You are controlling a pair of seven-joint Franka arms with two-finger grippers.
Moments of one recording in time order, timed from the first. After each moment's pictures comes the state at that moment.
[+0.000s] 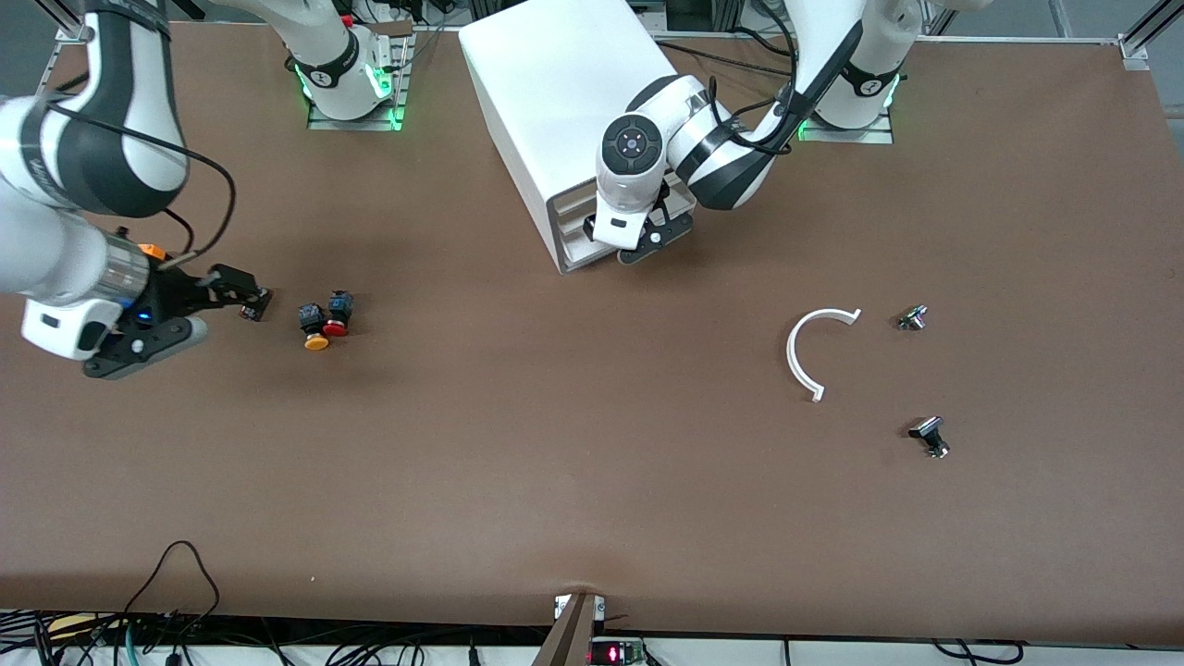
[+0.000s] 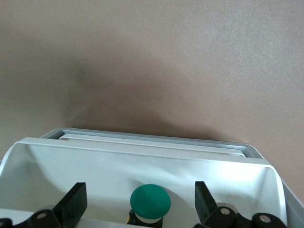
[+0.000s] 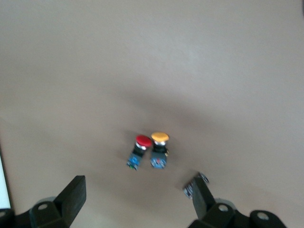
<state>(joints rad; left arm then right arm) -0.47 0.45 -0.40 -1.85 -0.05 2.09 -1.39 0.55 0.29 -0.61 -1.61 0.22 1.74 -0.50</state>
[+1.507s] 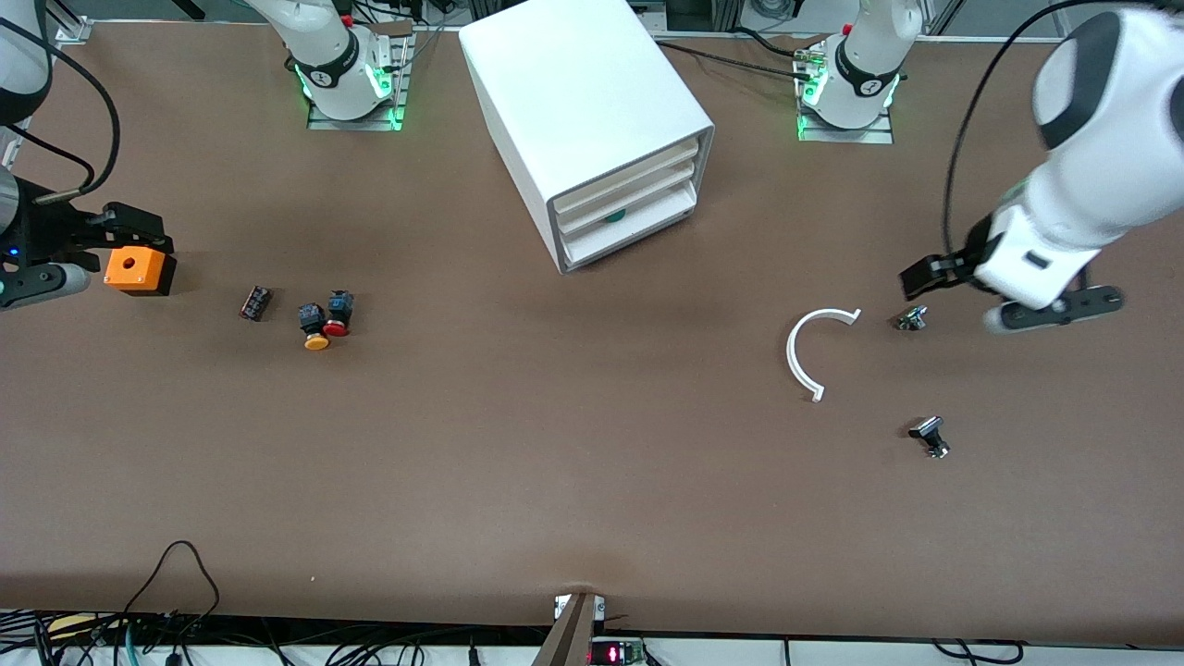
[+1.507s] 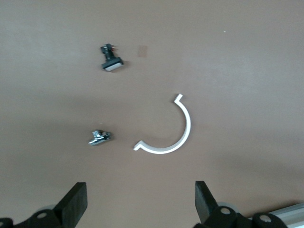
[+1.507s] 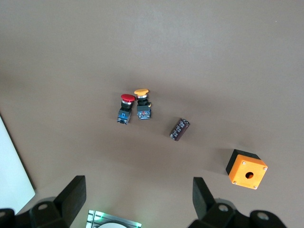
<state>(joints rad) 0.10 0.09 -0.20 -1.68 0.01 1.72 -0.29 -0.03 0.17 -0.02 -1.52 0.01 1.51 -0.29</state>
